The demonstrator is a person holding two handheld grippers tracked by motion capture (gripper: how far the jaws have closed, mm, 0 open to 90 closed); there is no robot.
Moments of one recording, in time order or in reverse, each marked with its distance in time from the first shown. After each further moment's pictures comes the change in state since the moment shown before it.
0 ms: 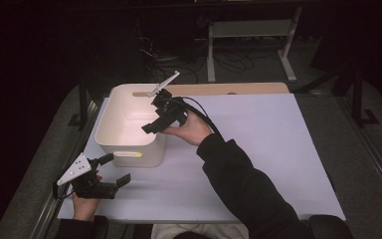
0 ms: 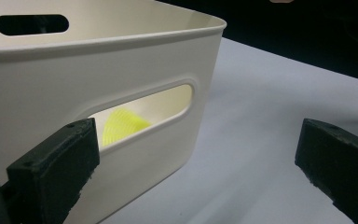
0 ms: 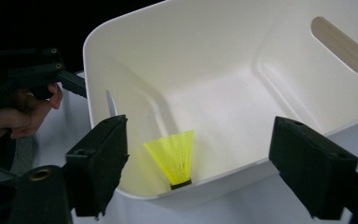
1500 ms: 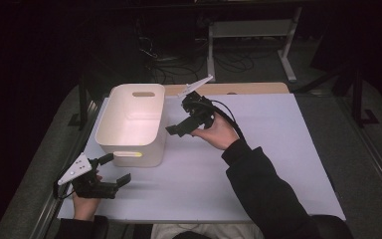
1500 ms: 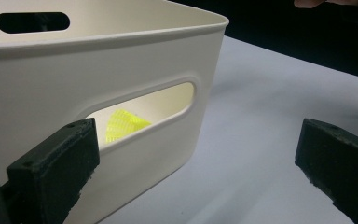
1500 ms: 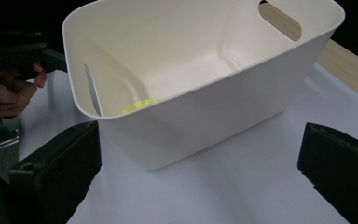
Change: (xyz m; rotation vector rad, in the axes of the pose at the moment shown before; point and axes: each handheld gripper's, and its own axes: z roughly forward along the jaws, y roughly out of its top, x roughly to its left) left arm 0.000 0.000 0.000 0.009 0.005 0.002; right arm -0.021 -0.049 -0.047 -0.066 -0.063 0.036
